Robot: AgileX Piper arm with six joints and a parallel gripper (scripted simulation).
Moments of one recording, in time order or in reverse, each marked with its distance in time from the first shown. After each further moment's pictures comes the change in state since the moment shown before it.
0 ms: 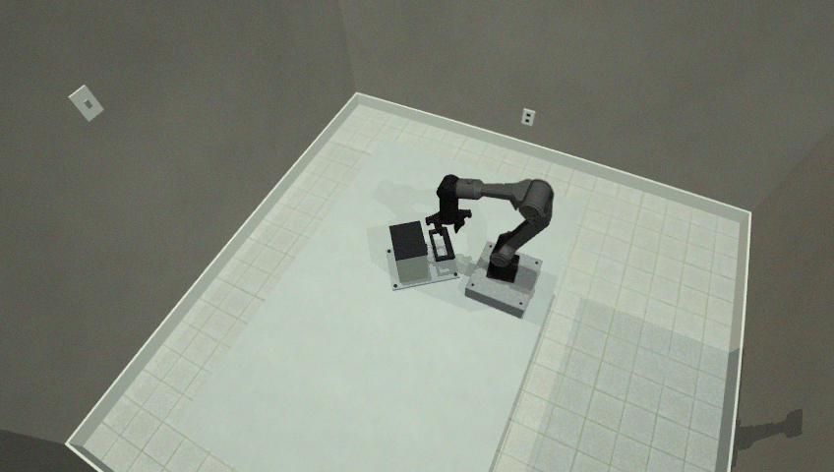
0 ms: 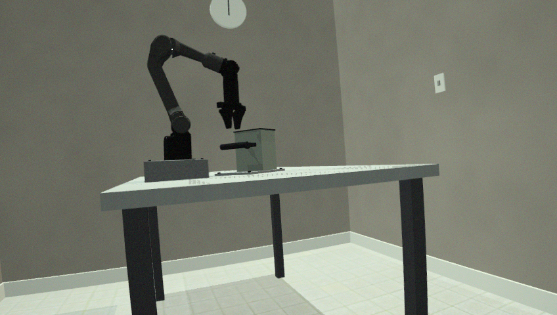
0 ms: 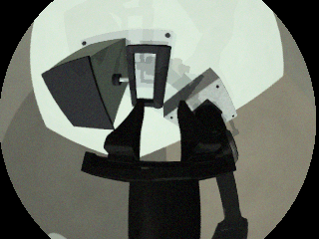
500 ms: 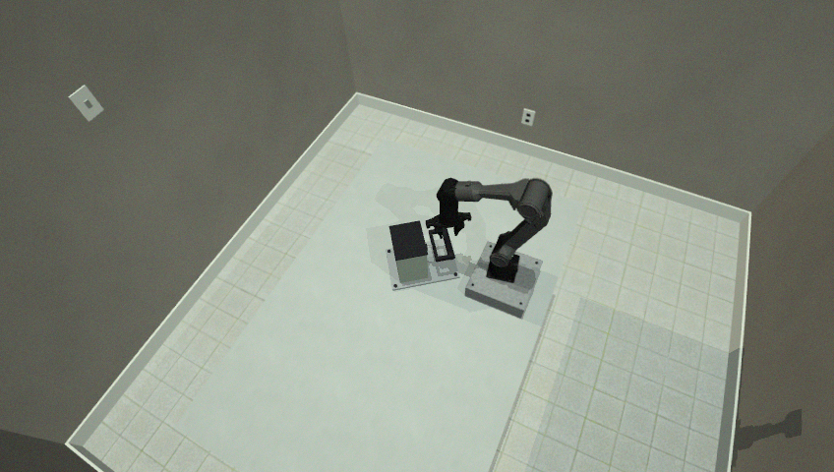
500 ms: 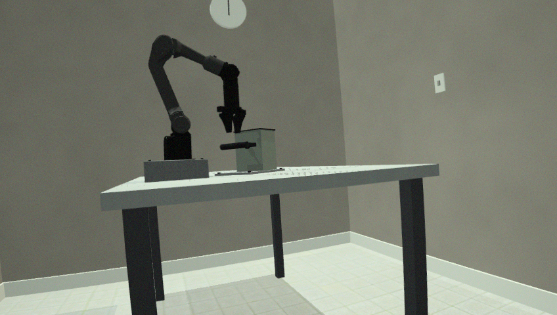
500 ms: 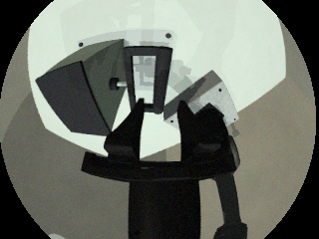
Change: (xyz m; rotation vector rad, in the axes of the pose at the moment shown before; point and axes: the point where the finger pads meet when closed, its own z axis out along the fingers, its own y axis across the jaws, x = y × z) arm 0.000 0.000 0.015 -0.001 0.000 0.000
